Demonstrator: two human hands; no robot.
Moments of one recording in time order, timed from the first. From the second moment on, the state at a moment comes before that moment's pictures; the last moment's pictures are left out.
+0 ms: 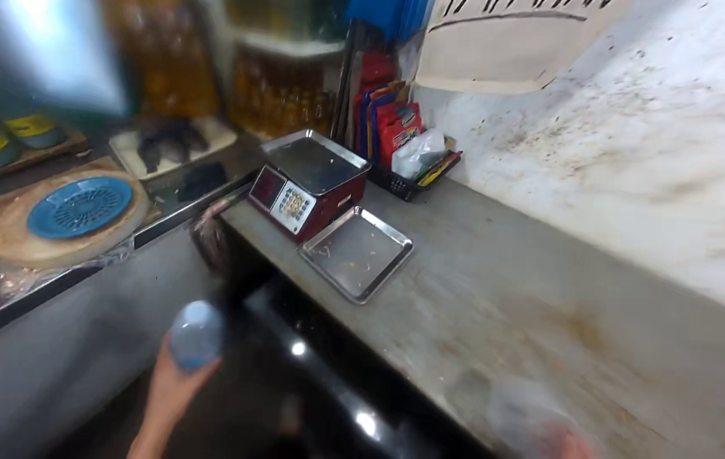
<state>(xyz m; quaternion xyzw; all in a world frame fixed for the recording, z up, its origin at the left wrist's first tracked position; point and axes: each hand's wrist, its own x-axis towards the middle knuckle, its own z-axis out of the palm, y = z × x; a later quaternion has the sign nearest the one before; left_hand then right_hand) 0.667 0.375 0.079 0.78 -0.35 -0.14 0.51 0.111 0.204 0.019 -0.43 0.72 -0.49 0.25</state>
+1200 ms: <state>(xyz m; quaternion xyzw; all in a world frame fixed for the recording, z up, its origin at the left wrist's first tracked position) 0.872 0.218 -0.049 0.71 -0.51 -0.33 0.35 0.645 0.151 -0.051 -0.30 0.50 -0.21 0.79</state>
